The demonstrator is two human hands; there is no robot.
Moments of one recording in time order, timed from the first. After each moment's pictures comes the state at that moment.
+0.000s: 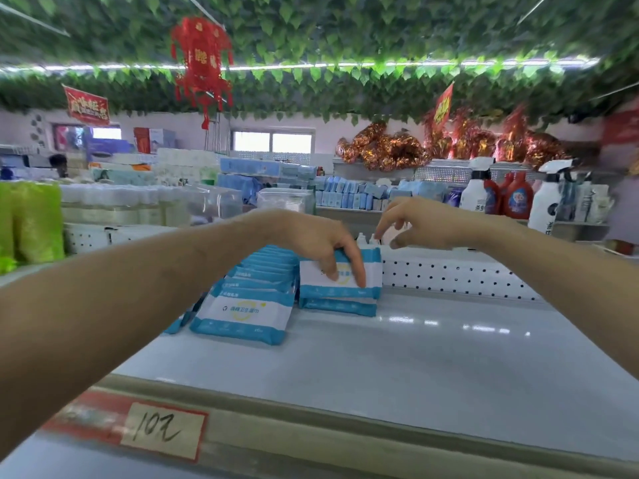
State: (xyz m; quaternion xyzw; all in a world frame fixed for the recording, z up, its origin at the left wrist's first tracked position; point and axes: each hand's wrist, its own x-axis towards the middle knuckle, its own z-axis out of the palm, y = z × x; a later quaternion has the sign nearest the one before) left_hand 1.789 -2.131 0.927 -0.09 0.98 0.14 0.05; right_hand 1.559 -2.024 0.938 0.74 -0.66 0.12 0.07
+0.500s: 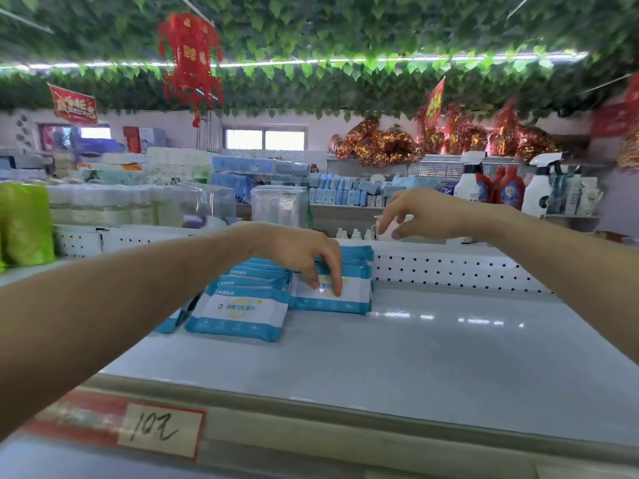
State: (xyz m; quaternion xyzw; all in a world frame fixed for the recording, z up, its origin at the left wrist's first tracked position) left_hand 1.797 -2.154 0.899 -0.10 0.99 0.12 0.04; right_hand 1.556 -2.016 0.944 0.73 -0.67 0.12 0.08
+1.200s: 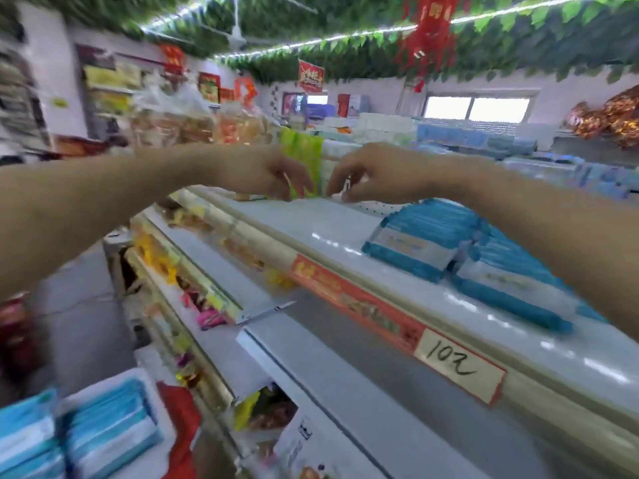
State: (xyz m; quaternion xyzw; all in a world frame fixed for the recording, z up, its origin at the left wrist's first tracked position) left_hand 2.238 -2.123 0.912 -0.50 0.85 0.07 -0.14; right_hand 1.985 -2.129 0.933 0.93 -0.34 0.09 0.04
